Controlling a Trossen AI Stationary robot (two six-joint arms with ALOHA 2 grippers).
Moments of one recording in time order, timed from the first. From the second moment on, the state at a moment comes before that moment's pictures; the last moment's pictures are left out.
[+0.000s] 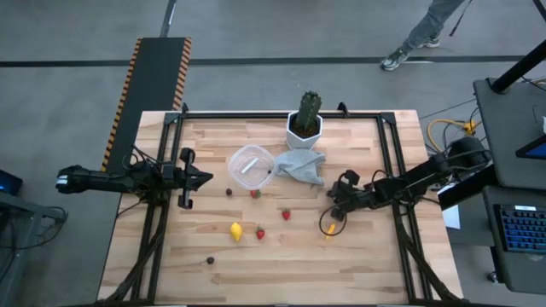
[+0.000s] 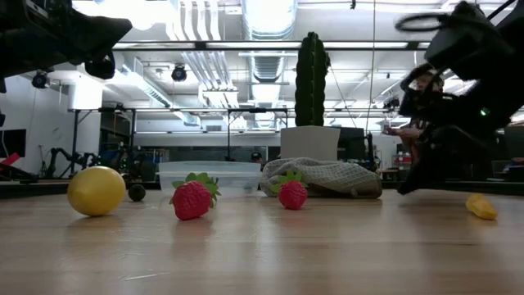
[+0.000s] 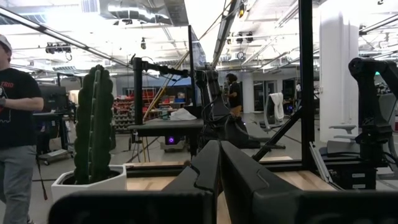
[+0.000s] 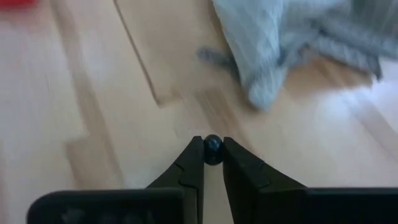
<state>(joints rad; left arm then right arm) -0.05 0.24 0.01 0.49 -0.06 0.07 0.27 1.33 0.33 0.04 0.50 0.50</state>
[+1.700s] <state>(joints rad) -0.05 0.24 0.01 0.49 -0.06 0.06 -0.03 1.72 1.09 0.09 0.21 -0.14</state>
